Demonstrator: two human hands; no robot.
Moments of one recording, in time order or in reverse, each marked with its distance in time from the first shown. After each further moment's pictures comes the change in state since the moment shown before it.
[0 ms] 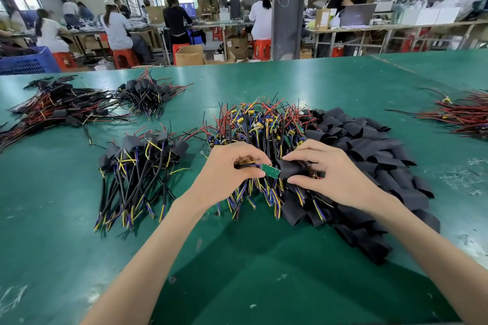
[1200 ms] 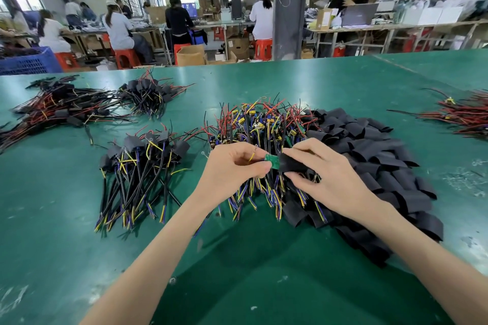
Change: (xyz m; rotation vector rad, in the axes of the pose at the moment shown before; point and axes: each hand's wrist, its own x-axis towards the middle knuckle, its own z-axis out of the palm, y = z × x) left_hand 0.001 -0.005 0.009 -0.355 0.085 -0.230; right_hand -0.003 -0.001 0.013 -0.337 0.140 -0.186
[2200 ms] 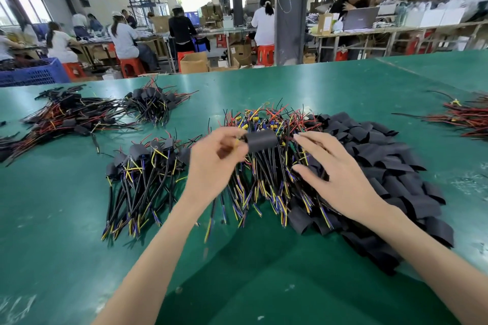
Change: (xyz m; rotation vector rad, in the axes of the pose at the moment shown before) left_hand 0.007 0.012 -0.021 0.258 0.268 0.222; right_hand 0.004 0.006 0.001 -0.042 0.081 0.071
